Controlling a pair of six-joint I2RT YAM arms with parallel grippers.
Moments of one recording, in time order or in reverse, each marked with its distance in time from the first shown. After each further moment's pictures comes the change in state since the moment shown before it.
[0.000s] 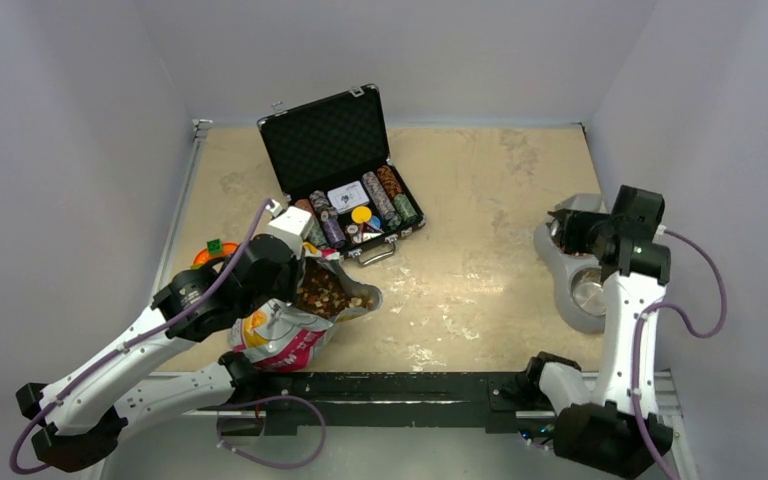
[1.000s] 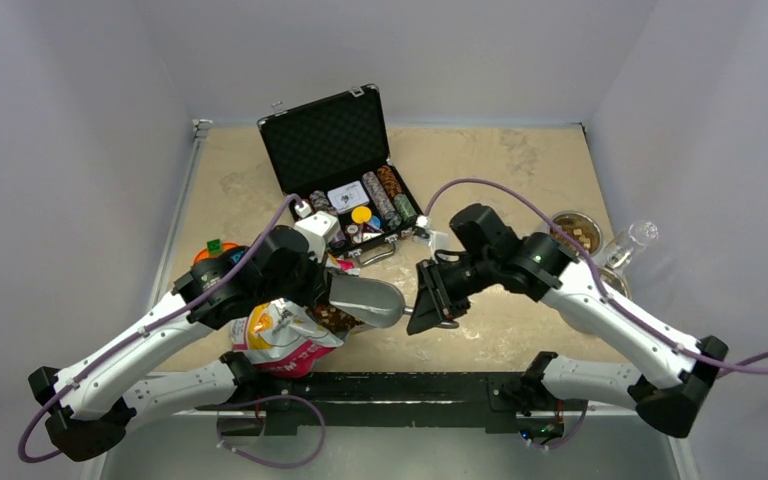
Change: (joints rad) left arm 0.007 0.103 0.023 0.021 0.262 -0.011; right arm 1.185 0.043 0.050 -0.018 -0.465 -0.868
